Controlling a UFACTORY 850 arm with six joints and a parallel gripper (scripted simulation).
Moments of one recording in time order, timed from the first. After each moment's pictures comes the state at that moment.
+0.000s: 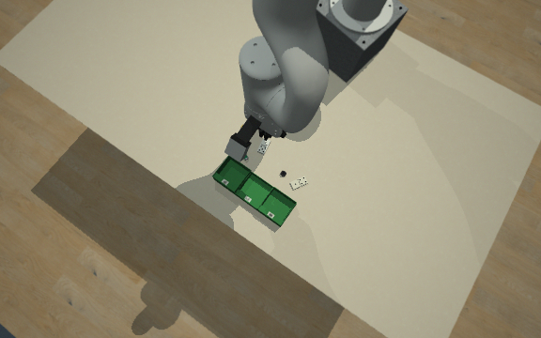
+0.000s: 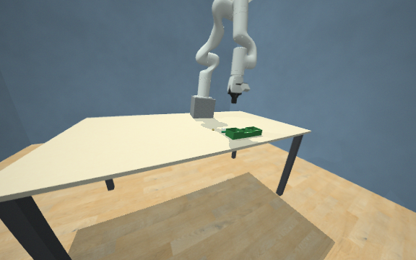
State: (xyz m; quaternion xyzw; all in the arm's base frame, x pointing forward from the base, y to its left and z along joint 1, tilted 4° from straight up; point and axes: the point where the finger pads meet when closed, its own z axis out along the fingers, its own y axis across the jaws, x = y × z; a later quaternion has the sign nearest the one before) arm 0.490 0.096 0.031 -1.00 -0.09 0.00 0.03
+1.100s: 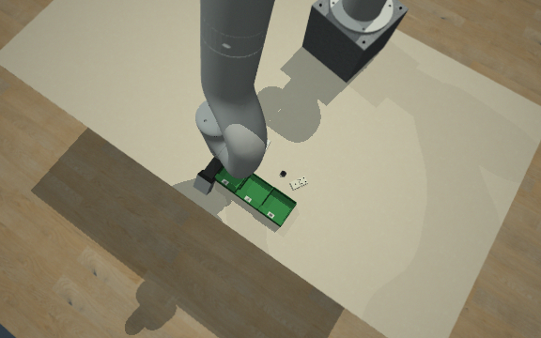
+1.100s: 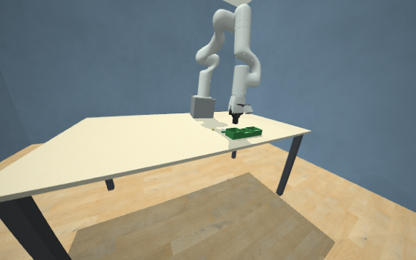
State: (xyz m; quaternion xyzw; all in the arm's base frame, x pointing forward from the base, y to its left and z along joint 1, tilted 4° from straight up) arm 0.592 0.077 -0.088 -1.00 -0.09 0.00 0.04
